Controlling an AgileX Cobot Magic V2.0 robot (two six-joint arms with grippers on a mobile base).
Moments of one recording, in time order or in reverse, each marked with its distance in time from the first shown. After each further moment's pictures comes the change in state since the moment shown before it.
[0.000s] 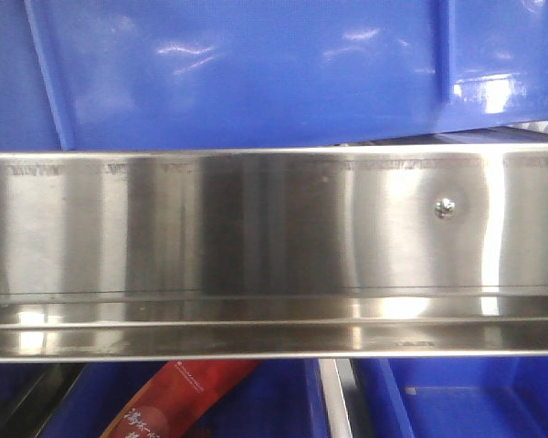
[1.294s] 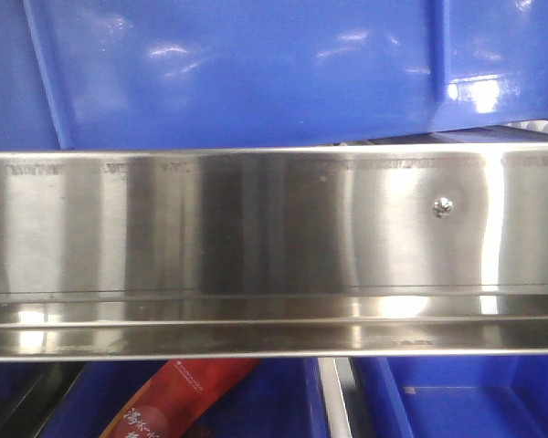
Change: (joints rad) left arm 0.000 0.000 0.000 0.000 0.000 0.000; right arm 0.063 -0.008 0.048 -0.143 0.000 0.034
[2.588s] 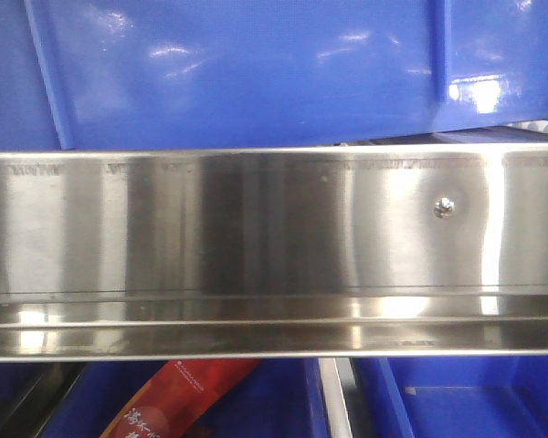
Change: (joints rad) left arm 0.000 0.000 -0.001 -0.003 -0.010 0.000; right arm 0.002 -0.014 0.027 -0.002 -0.027 0.004
